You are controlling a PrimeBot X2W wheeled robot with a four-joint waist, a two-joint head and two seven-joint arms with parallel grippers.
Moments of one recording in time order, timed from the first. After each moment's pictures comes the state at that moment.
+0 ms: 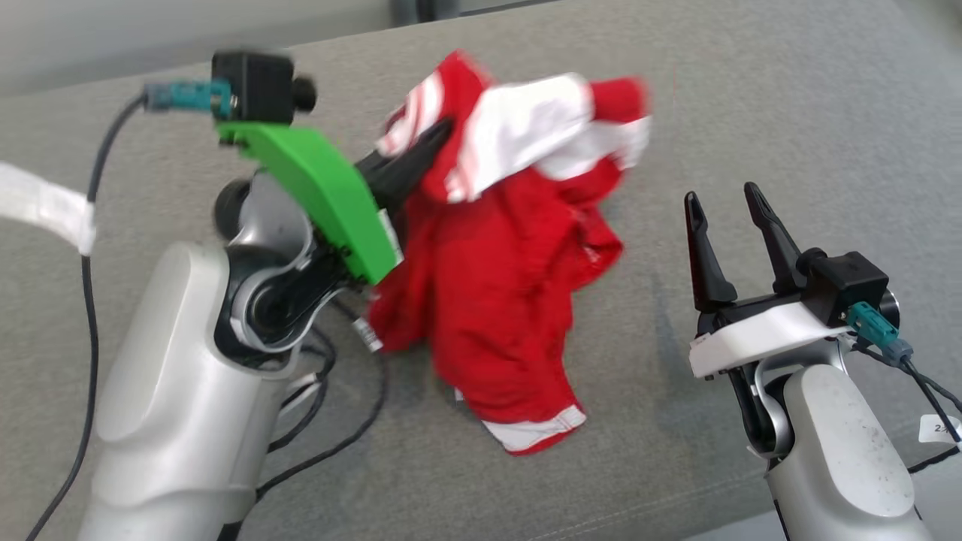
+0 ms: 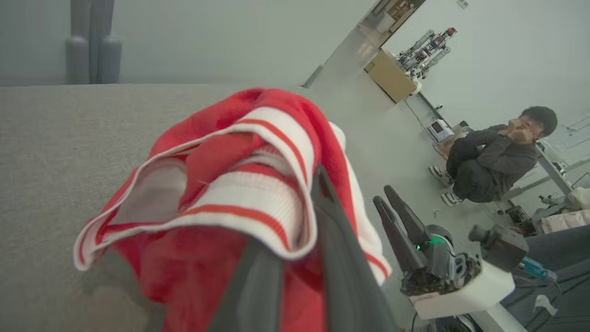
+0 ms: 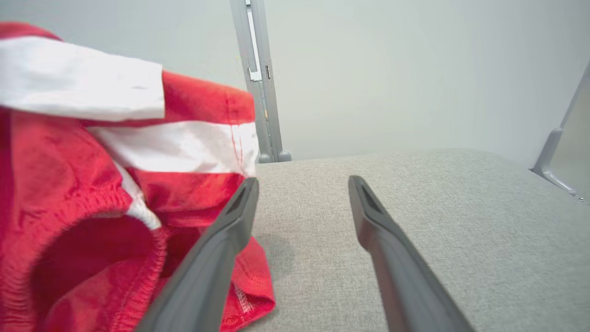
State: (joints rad) left arm -0.67 0.14 -0.35 0.08 -0.96 -0.03 0.61; right arm -0.35 -0.05 0.07 0.26 0.17 0.13 -0.26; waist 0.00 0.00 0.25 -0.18
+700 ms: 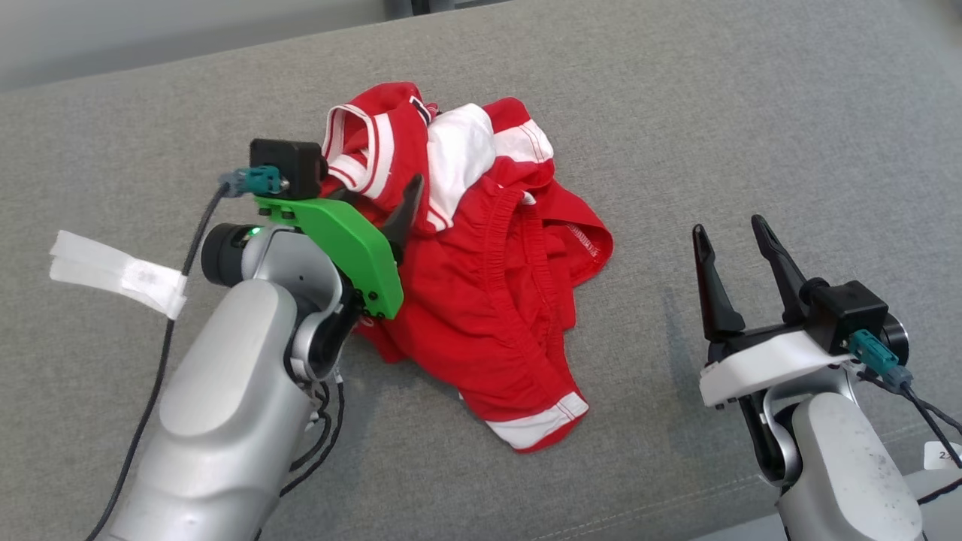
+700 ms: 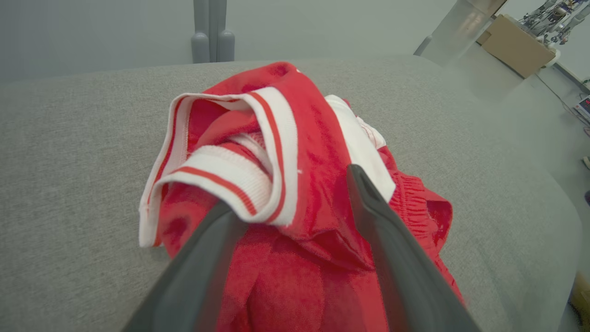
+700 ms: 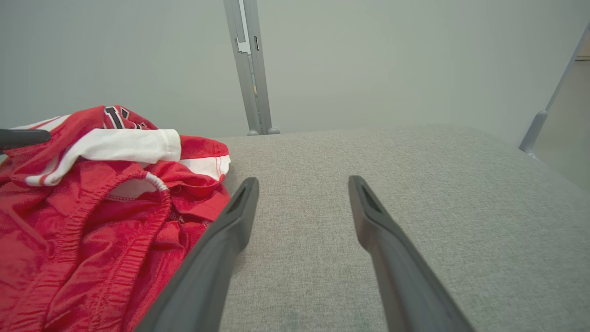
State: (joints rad) left arm -0.70 0.14 -0.47 0.49 -0.67 -0.05 0.25; right arm -0.29 -0.05 0.05 0.26 0.13 0.13 -0.26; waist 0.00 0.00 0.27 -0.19
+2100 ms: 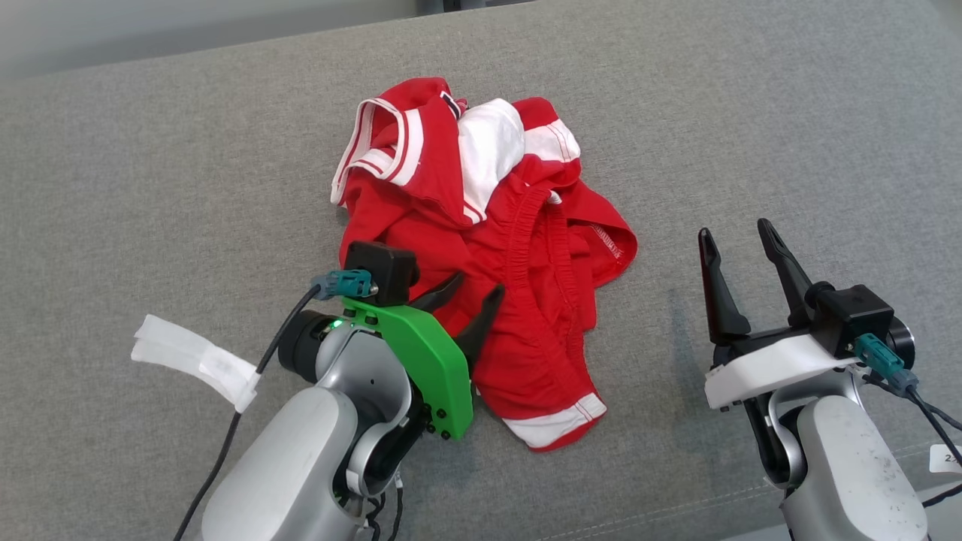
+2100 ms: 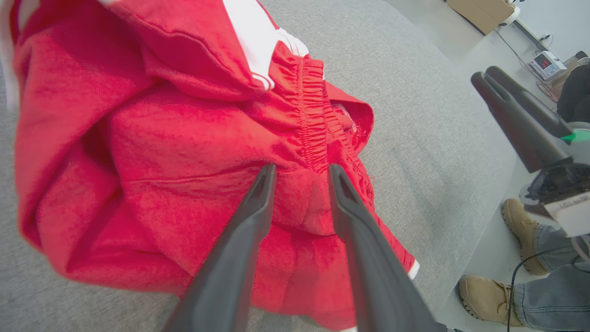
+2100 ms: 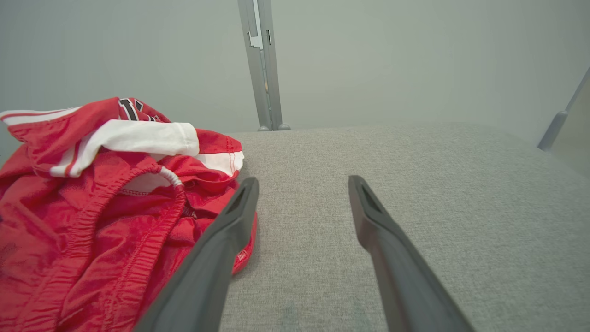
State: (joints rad) left arm -0.44 0.17 -0.61 0.10 -0.66 0.04 0.39; right arm -0.27 -0.06 0.04 0.25 0.13 0.13 -0.26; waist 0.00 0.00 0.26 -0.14
